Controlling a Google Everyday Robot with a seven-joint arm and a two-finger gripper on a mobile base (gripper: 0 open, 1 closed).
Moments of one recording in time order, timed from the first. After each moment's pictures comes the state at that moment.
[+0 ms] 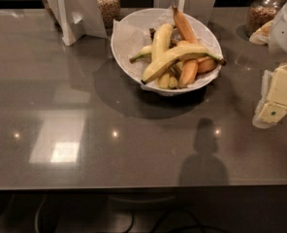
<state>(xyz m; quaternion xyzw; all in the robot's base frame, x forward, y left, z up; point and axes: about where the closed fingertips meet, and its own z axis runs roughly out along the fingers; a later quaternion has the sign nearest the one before) 0.438 -0.217 0.976 -0.60 0.78 -0.03 0.16</state>
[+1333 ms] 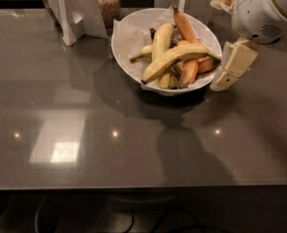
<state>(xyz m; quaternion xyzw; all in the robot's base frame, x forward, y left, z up) 0.525 -0.156 0.998 -0.66 0.68 -0.02 0.33</state>
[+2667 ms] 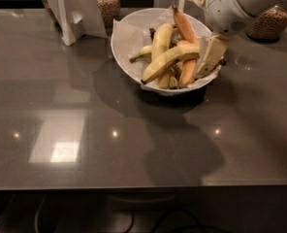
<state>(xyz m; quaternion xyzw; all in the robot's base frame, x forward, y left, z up) 0.584 -0.121 0.988 -0.72 0.60 -0.04 0.36</state>
